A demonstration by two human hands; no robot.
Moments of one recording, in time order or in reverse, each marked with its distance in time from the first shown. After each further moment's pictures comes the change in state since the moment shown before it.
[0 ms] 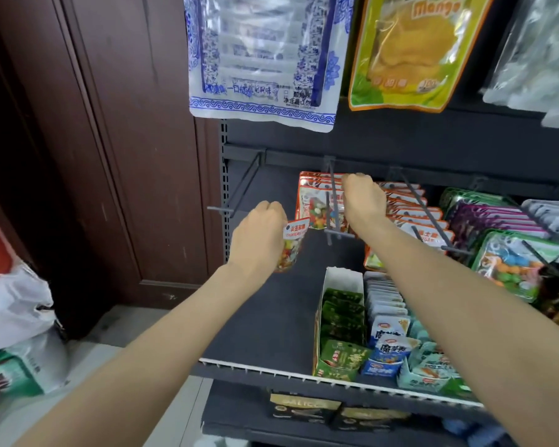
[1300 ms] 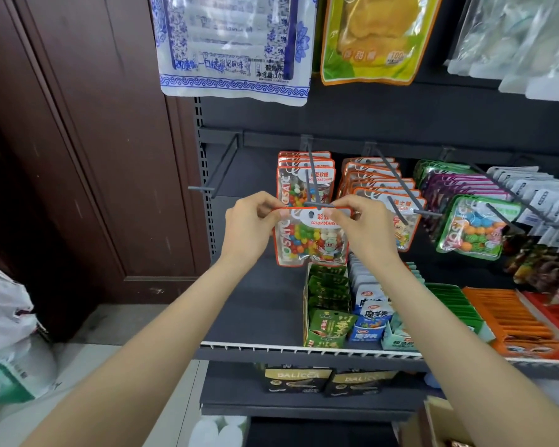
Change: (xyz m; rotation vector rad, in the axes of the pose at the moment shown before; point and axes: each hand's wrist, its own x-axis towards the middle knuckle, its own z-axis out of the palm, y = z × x) left_hand -0.015 -0.004 0.015 -0.647 -0.014 -0.088; right_hand -0.108 0.023 -0.006 0.761 0.126 0.052
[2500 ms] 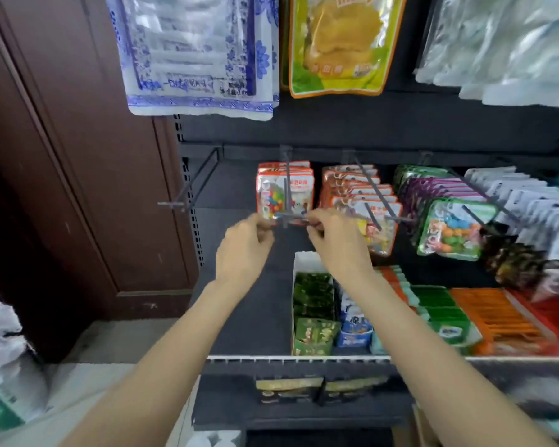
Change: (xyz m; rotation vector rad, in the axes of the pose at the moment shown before) left_hand -0.013 -0.002 0.035 0.372 -0.043 -0.008; right_hand -0.010 0.010 -0.003 -0.340 -0.109 -0.074
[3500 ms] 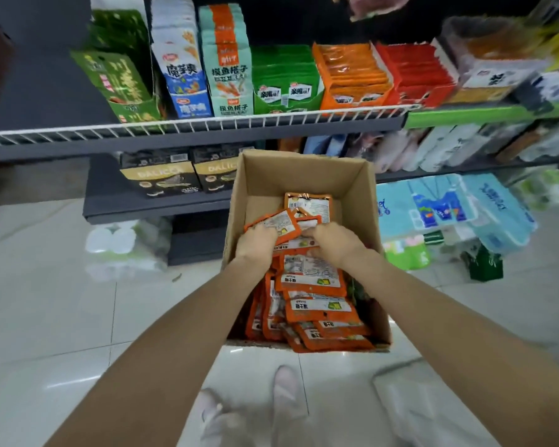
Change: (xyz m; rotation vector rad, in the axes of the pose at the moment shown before) left_hand -0.363 0.131 0.282 0.519 -0.976 -0.017; right_hand -0.383 0.300 -0.044 -0.307 -0.985 0.227
